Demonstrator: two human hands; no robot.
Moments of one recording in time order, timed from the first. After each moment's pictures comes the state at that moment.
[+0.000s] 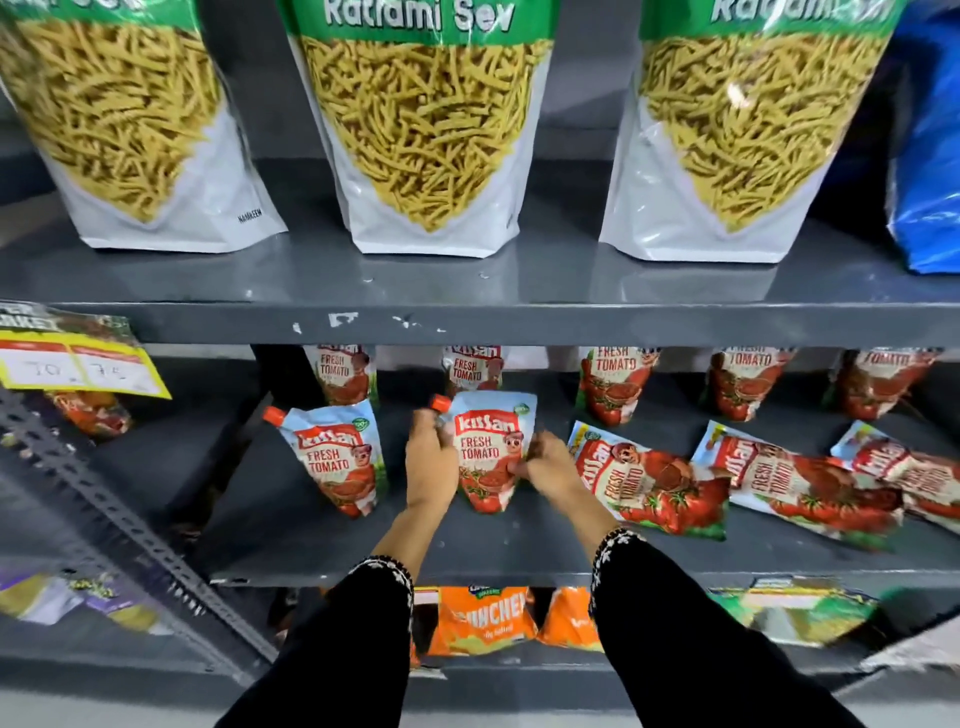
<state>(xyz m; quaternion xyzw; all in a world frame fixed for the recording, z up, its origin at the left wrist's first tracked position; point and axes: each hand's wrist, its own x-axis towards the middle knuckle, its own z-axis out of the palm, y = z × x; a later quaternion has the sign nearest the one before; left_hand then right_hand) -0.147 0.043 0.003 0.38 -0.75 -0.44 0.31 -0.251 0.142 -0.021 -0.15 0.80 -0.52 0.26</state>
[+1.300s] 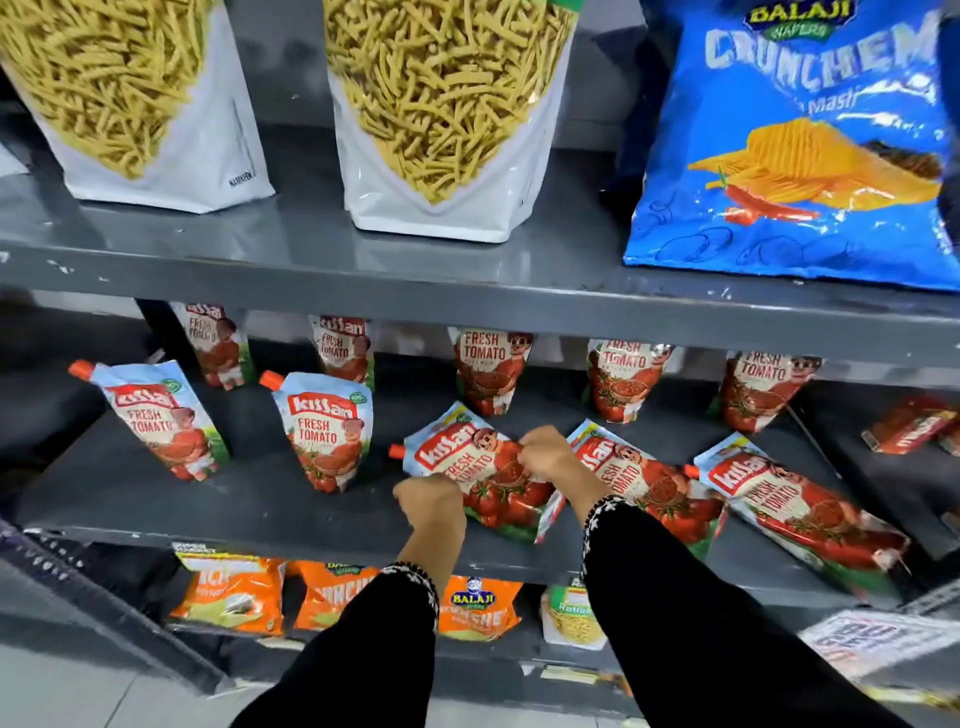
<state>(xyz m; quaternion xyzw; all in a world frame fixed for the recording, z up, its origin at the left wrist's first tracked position) -0.264 0.247 -0.011 0.60 -0.41 -0.65 0.22 -0.404 0.297 -0.019 -0.26 0.90 -0.21 0.27</state>
